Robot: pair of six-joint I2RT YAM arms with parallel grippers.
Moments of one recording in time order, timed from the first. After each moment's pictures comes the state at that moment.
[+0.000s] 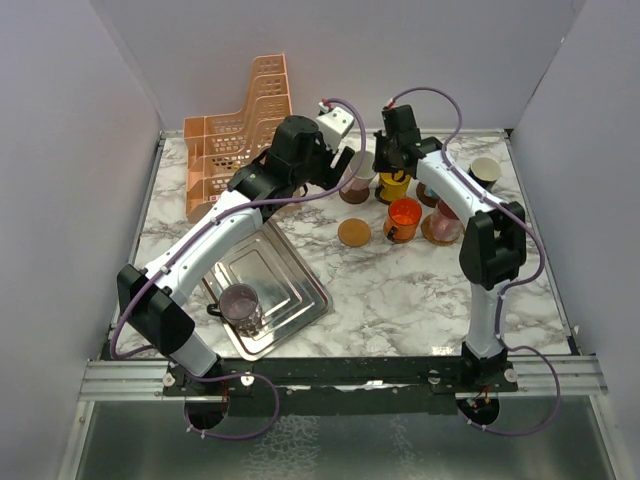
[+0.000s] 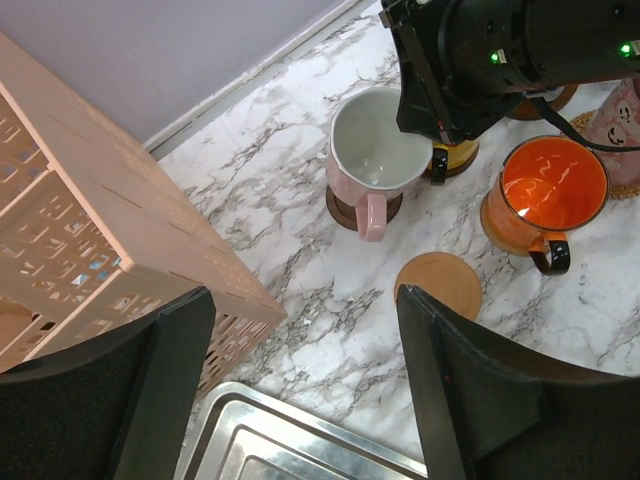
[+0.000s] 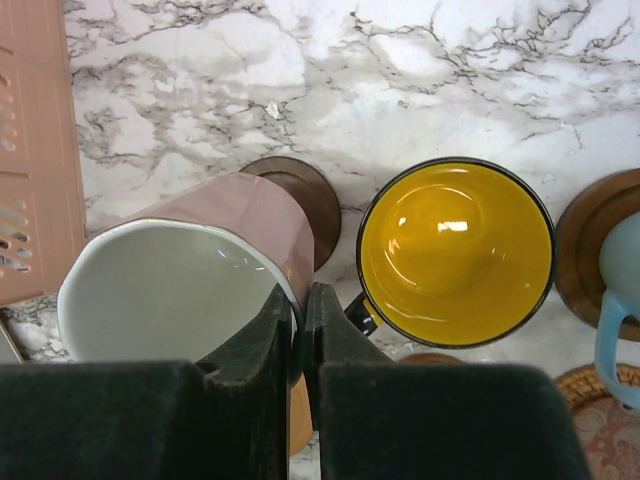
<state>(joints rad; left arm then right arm) -0.66 1.57 1.62 -0.45 -0.12 0.13 0.38 2.02 1.81 -0.53 0.10 0.32</state>
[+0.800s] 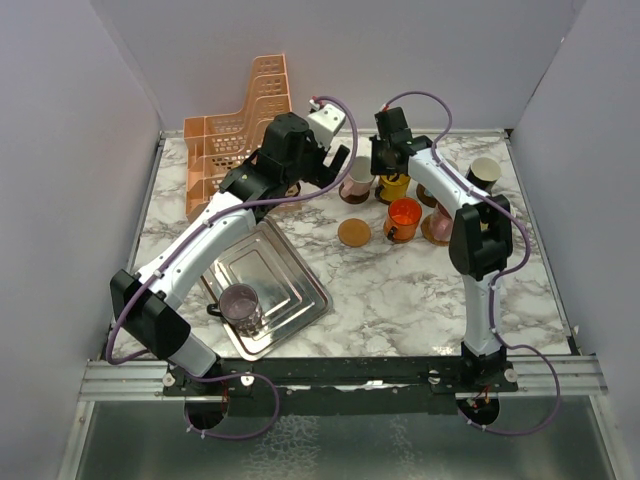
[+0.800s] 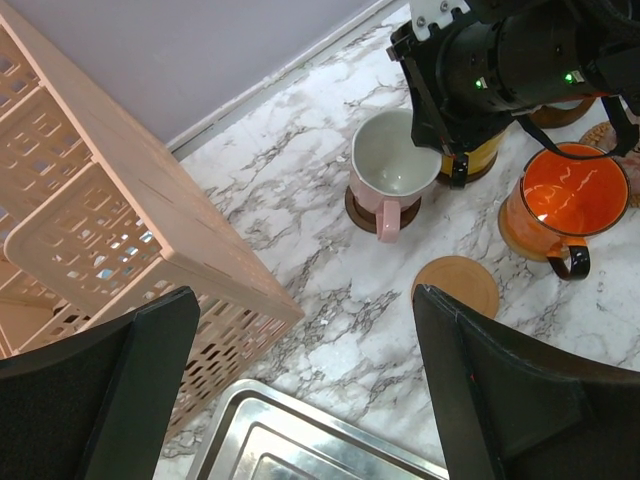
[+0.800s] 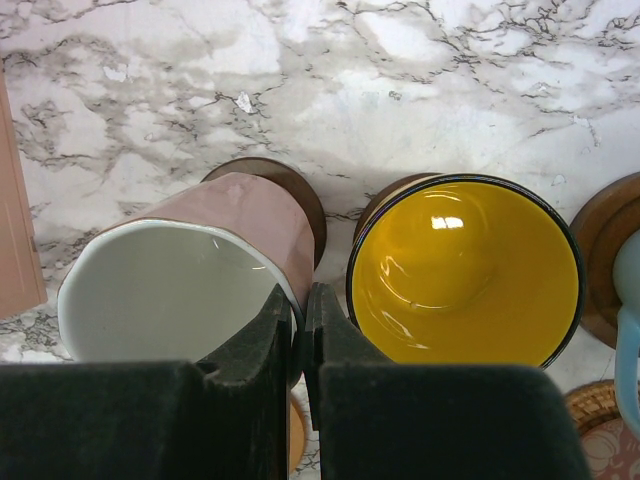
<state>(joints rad) -0.63 1.54 1.60 -0.44 -0.12 0.14 0.38 2.16 1.93 -0.58 0.13 0.31</state>
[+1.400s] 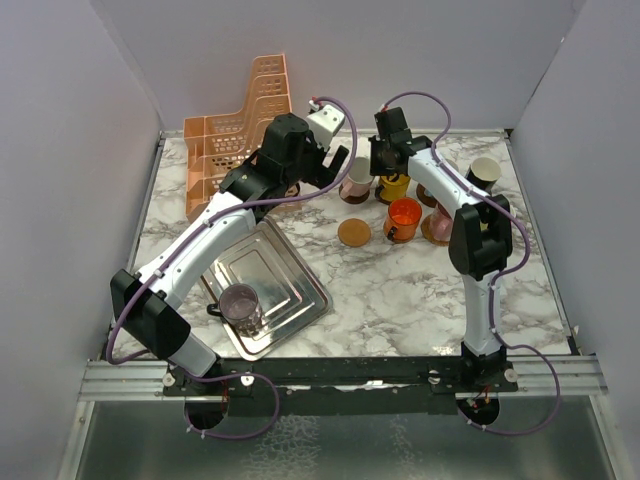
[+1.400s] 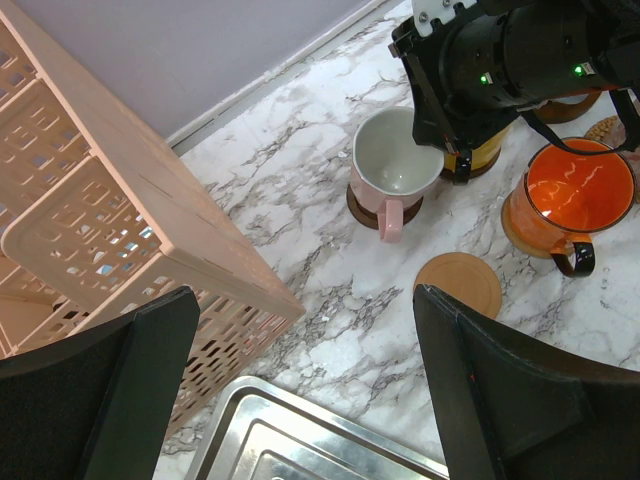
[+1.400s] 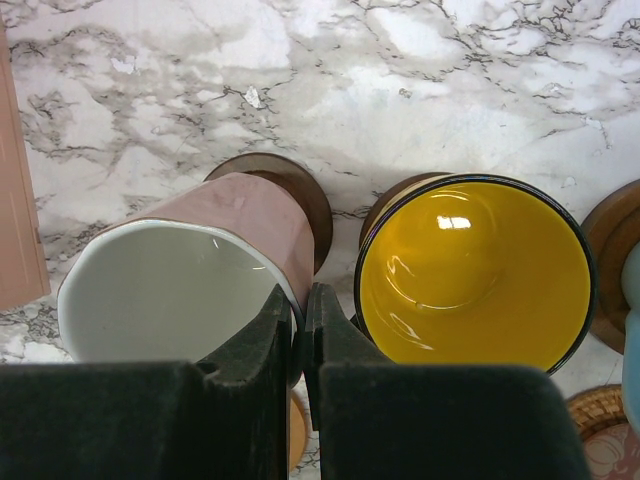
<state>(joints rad) -0.63 1.54 1.59 -0.44 -0.12 0.14 0.39 2.16 1.93 -0.58 0.10 0.30</state>
